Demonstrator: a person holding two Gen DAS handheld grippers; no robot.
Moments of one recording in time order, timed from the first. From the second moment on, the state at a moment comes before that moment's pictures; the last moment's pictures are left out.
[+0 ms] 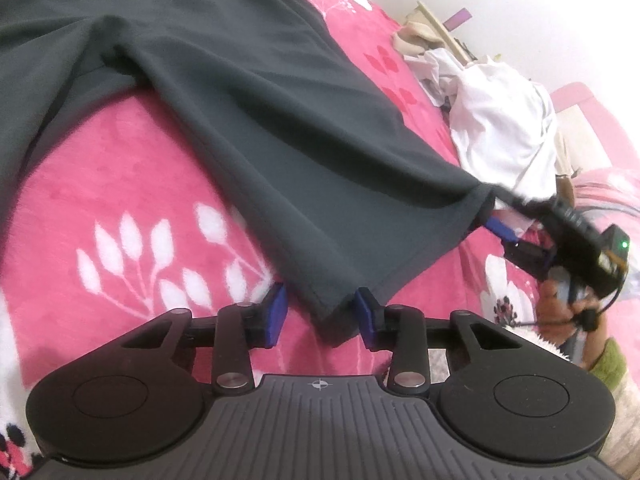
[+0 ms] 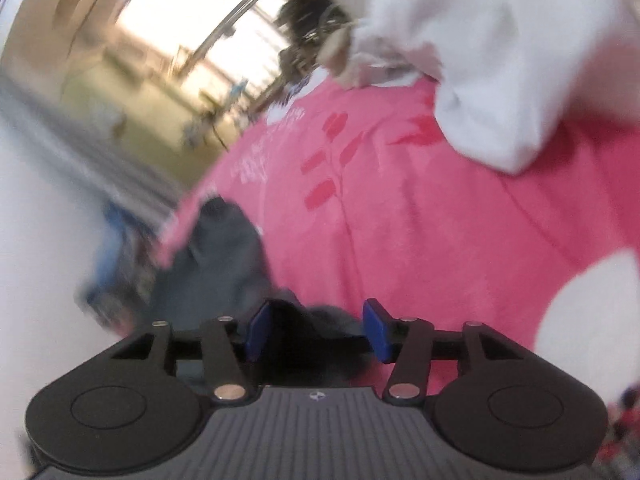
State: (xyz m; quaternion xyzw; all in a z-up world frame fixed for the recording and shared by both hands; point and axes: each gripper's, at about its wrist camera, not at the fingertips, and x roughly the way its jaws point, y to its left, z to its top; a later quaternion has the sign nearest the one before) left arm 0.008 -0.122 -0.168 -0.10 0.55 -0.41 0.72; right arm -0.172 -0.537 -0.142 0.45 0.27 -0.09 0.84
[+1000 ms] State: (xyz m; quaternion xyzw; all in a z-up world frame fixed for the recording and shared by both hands) left arm -0.006 -0.059 -0.161 -0.12 0.60 -0.37 0.70; right arm -0.131 -0.466 -0.152 0.42 0.53 -0.12 0.73
